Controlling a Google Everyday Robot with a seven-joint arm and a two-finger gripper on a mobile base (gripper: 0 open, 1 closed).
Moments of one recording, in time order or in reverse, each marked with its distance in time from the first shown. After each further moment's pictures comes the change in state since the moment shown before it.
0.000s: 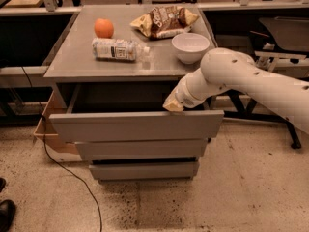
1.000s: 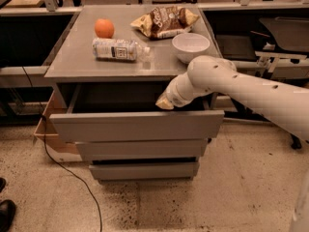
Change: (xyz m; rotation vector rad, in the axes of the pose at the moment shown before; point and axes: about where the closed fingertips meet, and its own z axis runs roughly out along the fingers) arm -0.013 -0.021 0.057 0.026 -0.031 0.027
